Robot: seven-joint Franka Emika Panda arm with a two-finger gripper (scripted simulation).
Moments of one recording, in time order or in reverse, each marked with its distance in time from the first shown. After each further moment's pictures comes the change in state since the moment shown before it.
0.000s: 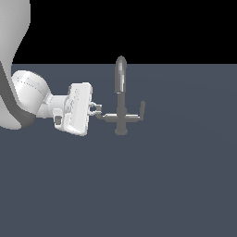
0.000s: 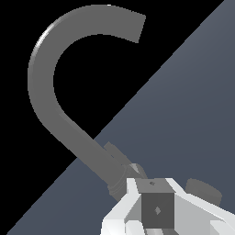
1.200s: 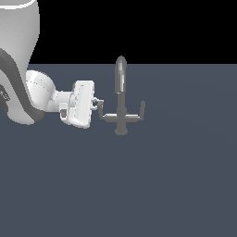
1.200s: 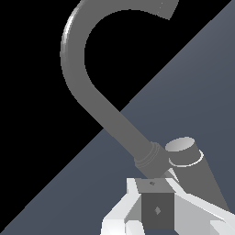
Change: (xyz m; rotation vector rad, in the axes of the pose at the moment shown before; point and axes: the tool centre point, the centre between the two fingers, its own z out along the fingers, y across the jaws) arm -0.031 -0.034 -0.001 0.005 -0.003 -0.034
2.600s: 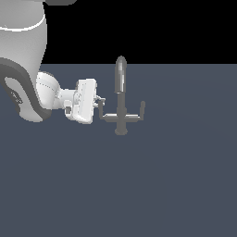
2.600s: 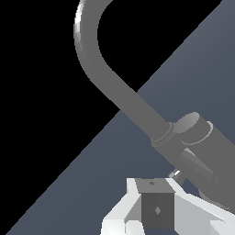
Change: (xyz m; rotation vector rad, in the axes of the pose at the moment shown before) arm -0.025 -0.023 0.002 -0.014 0.006 0.036
